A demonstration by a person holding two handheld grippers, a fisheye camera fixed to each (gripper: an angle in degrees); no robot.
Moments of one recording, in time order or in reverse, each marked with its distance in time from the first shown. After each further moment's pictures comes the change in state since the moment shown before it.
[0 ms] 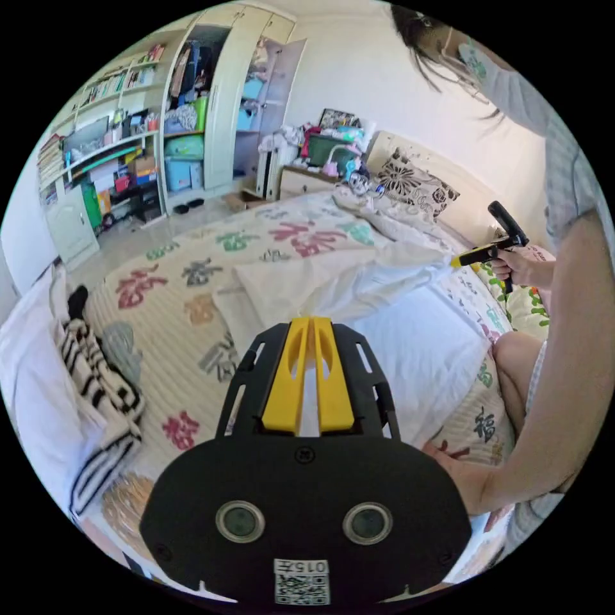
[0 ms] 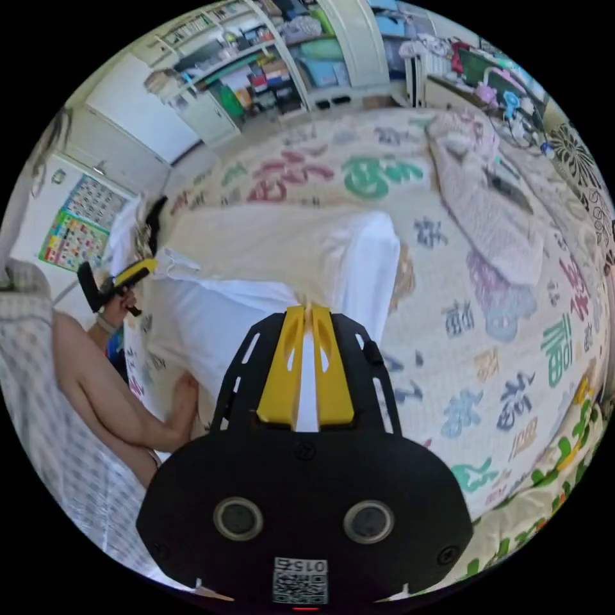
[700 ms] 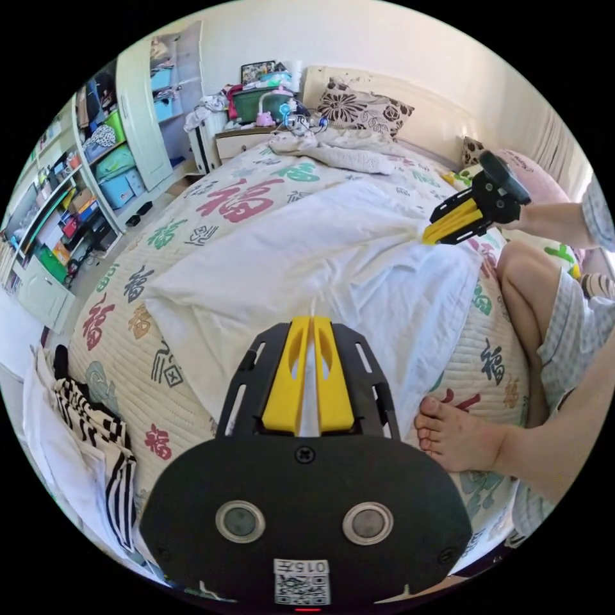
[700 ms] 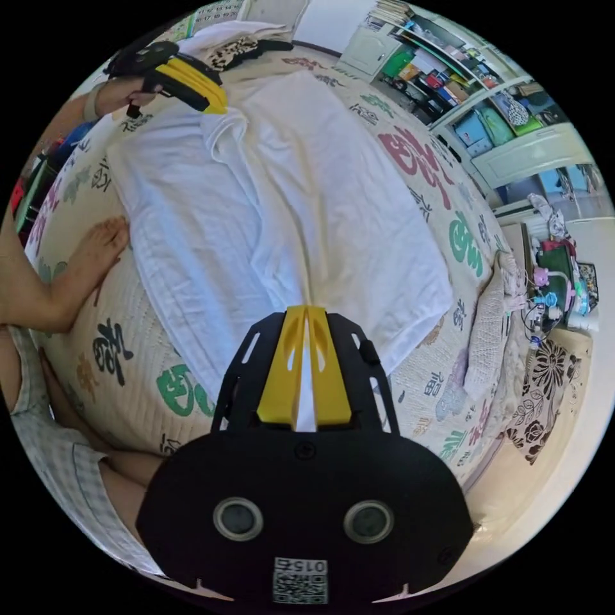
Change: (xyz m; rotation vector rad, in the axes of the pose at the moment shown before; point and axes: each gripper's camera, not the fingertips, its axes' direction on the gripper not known) left arm 0.104 0.069 -0.002 -0.227 0.004 0.294; right arm -0.135 0.153 0.064 -0.147 0.460 -0.704
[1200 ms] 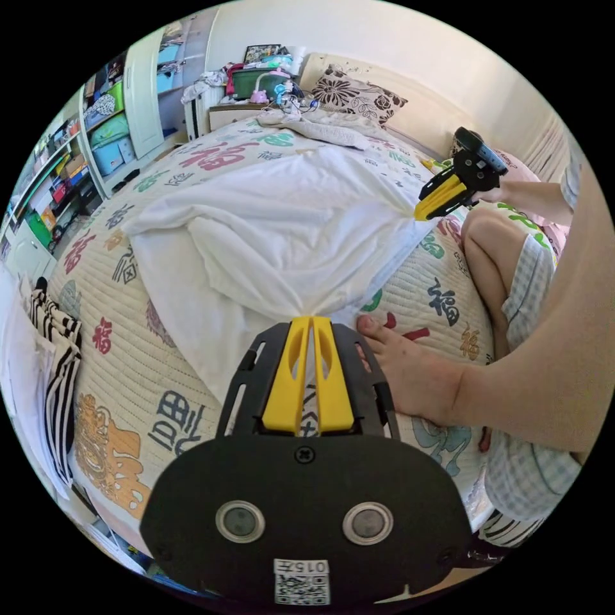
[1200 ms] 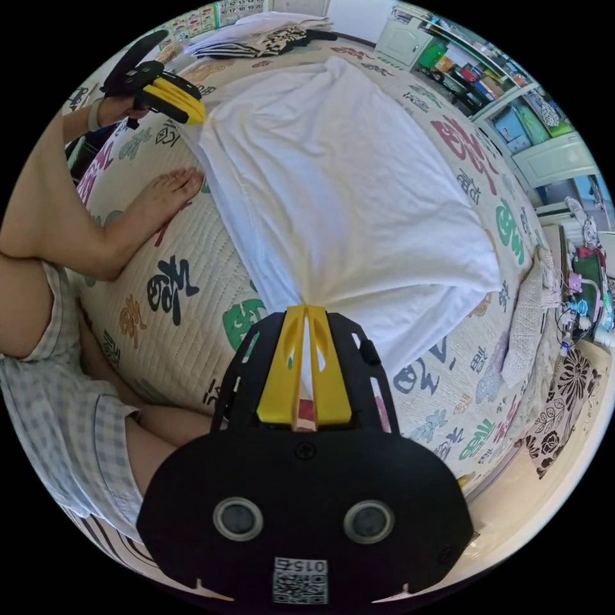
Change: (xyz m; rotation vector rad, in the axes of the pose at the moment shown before) left arm 0.040 0.123 -0.025 -0.084 0.112 -0.068; right arm -0.039 0.079 -0.028 -0.073 -0.165 -0.079
